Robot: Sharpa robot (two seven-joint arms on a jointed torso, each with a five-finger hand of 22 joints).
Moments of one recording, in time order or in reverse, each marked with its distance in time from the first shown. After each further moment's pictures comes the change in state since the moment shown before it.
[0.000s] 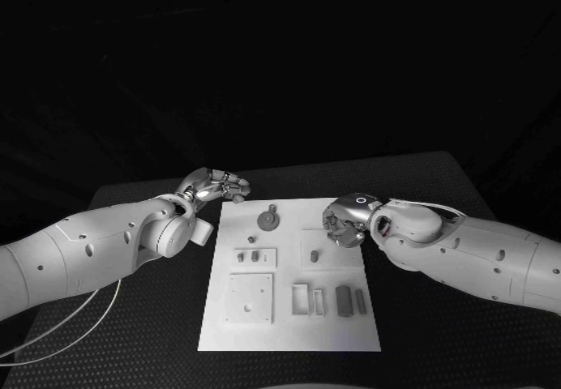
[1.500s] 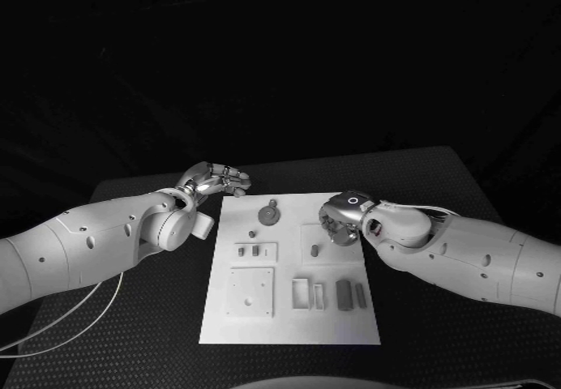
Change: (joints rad) left arm 0.001 0.002 0.000 -0.005 0.022 0.008 -0.001; left_hand -0.004 0.004 -0.005 0.000 0.000 -0.017 0.004 0.000 -0.001 -0.012 0.006 0.000 -0.005 -0.003 0.003 -0.022 0.010 0.000 -0.005 0.005 -0.008 0.004; right arm -0.017 0.037 -0.022 -0.010 -0.134 -0.041 -0.053; right_hand 0.022 0.066 0.066 -0.069 0.004 0.104 -0.040 0.035 0.033 0.124 -0.033 -0.024 0.028 0.023 -0.031 0.022 0.007 0.000 0.028 -0.016 0.019 0.000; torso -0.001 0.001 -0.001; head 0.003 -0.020
